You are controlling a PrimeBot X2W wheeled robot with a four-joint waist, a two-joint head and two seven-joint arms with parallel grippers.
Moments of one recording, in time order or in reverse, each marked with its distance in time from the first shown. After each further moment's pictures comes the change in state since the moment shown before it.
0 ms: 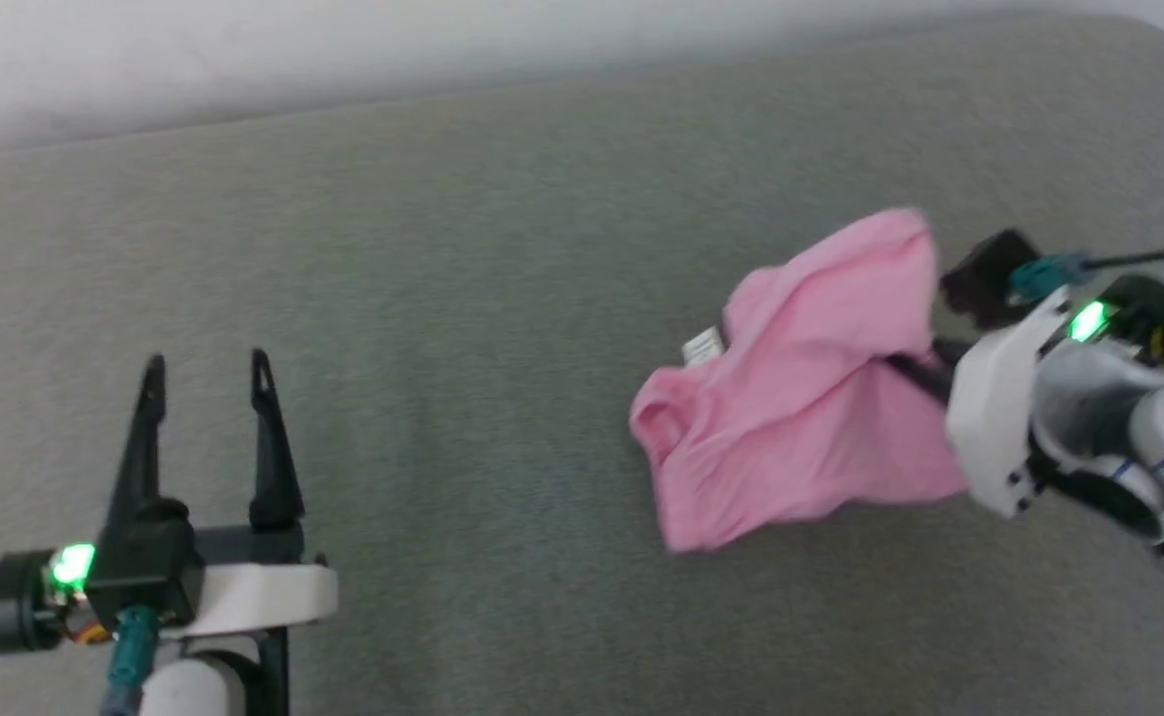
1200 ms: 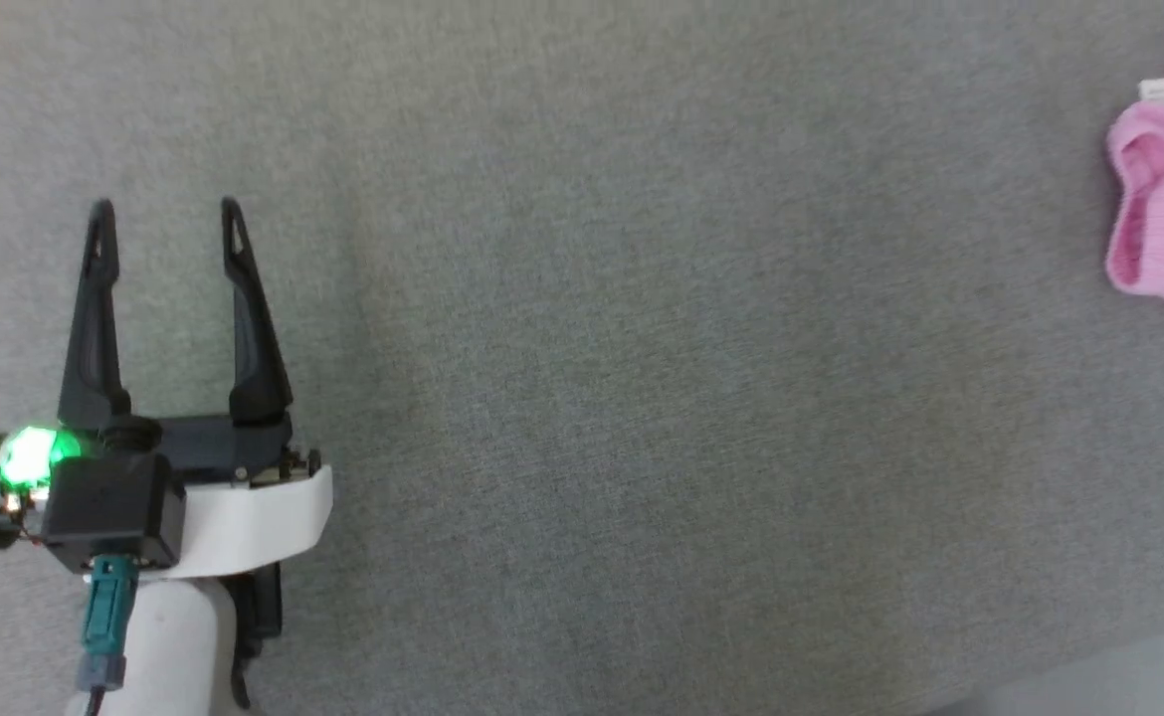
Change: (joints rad) left arm -0.177 0.113 -0.095 -0.133 0.003 0.094 0.000; right arm -0.427 -0.079 -0.188 0.930 -0.344 0.001 -0.361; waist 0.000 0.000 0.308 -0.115
